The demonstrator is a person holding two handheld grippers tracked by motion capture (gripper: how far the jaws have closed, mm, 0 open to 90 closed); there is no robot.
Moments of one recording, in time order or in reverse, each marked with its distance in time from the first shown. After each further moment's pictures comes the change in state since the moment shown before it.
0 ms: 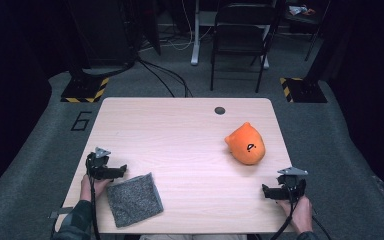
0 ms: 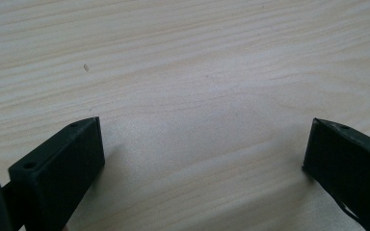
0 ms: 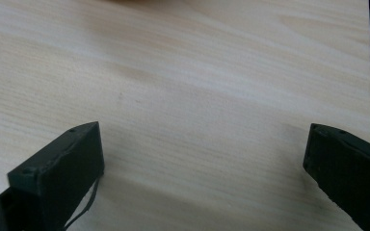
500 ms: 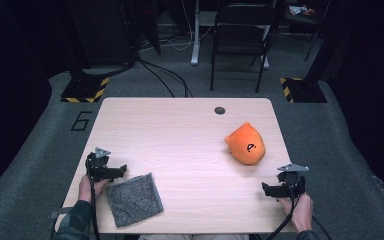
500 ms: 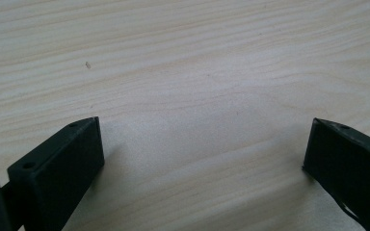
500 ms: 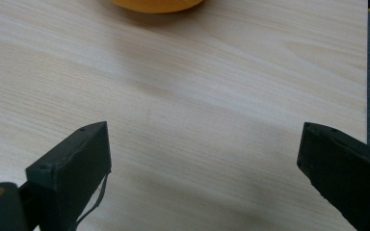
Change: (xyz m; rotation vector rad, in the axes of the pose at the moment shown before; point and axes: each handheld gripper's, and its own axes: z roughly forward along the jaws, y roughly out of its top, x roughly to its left) left arm -0.001 -0.001 -0.001 0.005 0.013 -0.012; right arm 0.006 0.014 -0.016 0.000 0.032 -0.020
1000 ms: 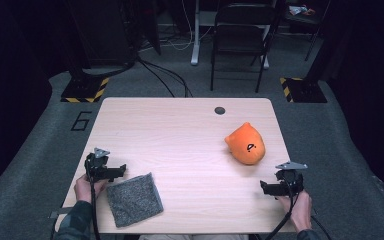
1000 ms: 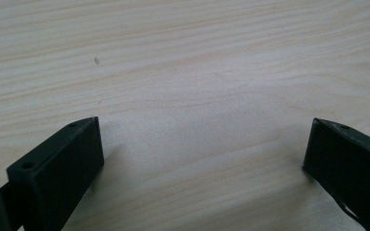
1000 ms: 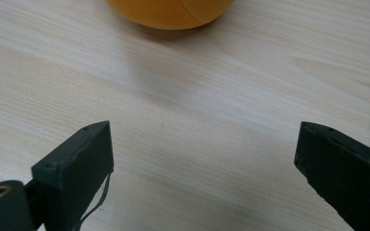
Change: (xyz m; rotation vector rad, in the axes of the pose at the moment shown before) left arm 0.000 -0.001 0.000 -0.005 0.026 -0.032; right arm 0.004 0.008 -0.003 -0.010 0.021 -0.021
